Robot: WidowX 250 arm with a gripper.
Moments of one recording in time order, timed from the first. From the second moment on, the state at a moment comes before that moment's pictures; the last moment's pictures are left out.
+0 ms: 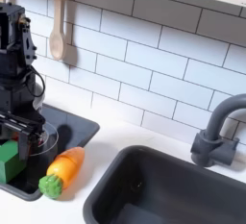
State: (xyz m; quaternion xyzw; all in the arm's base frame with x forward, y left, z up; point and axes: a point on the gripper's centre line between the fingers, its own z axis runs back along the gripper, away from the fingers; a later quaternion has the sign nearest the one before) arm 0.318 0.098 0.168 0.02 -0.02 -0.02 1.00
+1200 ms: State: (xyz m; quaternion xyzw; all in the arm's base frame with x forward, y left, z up) arm 0.311 0.097 0.132 0.00 0.03 -0.04 1.00
